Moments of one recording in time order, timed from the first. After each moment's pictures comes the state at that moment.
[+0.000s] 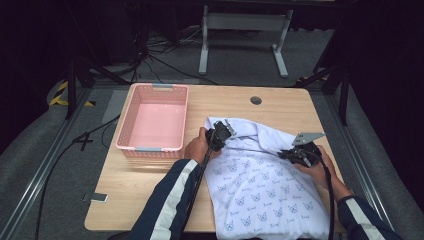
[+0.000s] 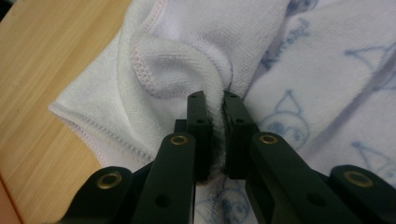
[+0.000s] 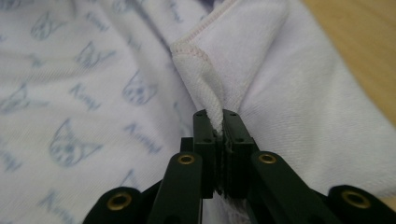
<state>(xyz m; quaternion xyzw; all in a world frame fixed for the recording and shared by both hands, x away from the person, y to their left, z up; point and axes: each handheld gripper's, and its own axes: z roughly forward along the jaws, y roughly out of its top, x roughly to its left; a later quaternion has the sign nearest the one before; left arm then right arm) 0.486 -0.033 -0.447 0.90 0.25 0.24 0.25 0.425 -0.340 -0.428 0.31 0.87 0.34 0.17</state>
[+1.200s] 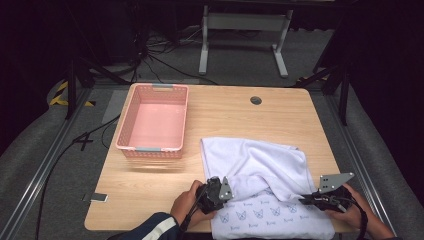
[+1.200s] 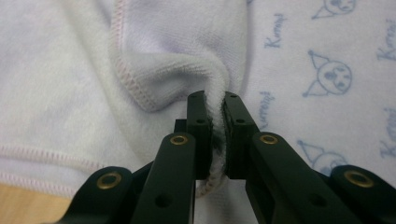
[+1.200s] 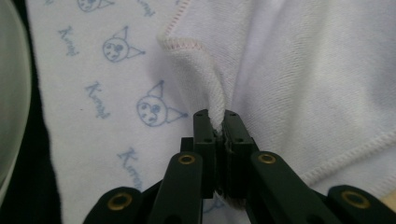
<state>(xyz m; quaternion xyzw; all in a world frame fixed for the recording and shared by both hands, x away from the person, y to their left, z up) 0.324 0.004 -0.456 0.94 0.13 0.10 0.31 0.308 -0.388 -0.445 0.22 0.92 0.32 0.07</state>
